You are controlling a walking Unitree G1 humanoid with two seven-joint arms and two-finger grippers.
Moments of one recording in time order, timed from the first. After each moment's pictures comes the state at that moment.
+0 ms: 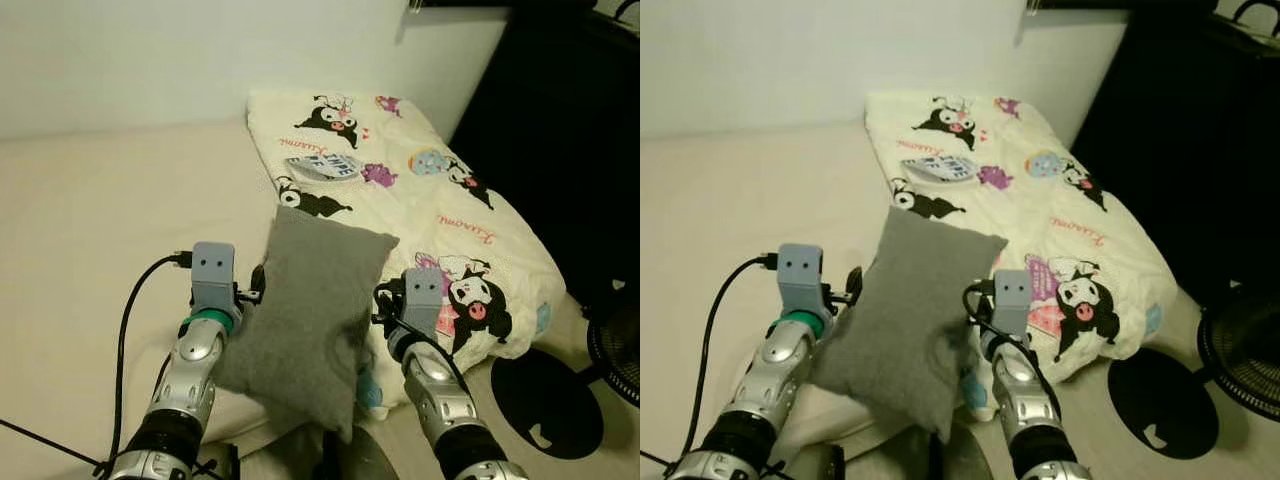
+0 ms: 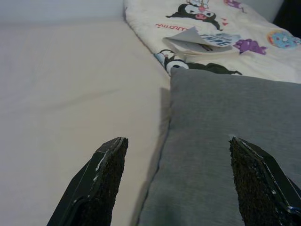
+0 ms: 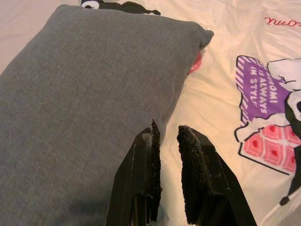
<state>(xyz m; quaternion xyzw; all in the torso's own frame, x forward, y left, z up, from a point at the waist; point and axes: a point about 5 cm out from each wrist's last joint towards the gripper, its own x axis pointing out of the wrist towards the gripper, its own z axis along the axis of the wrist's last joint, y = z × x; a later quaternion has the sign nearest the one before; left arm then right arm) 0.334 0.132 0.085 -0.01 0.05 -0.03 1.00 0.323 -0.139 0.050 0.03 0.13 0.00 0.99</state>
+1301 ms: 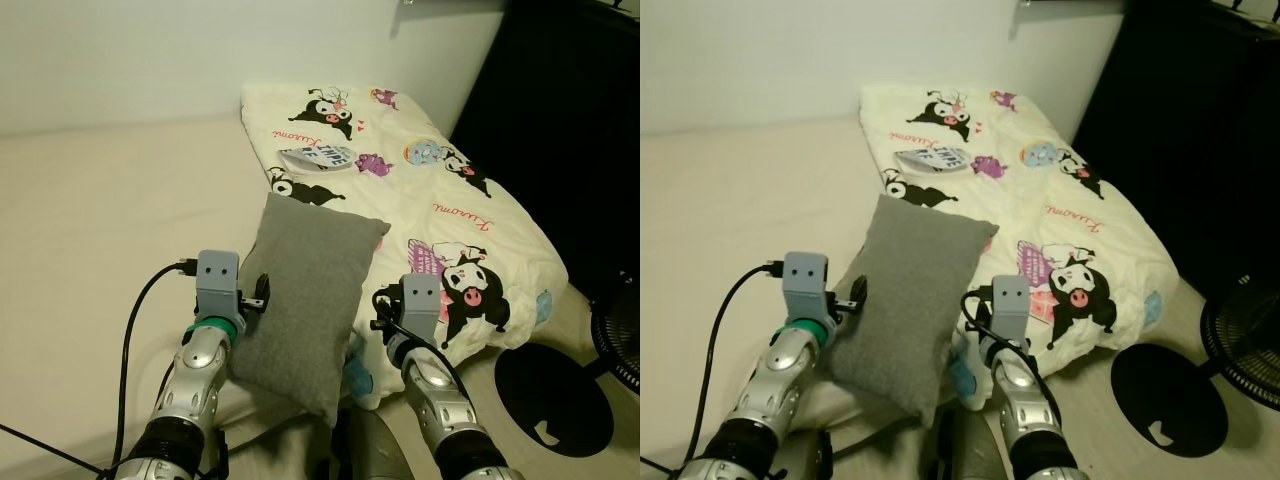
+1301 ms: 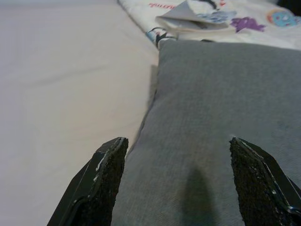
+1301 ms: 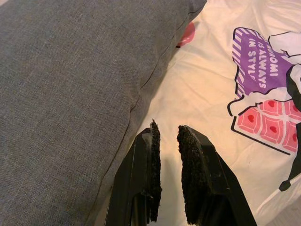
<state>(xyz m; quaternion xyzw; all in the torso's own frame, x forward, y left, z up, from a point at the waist) 0.327 0.134 0.073 -0.01 0.07 -0.03 1.00 0.319 -0.135 0.045 0.03 0.14 0.02 0.99</state>
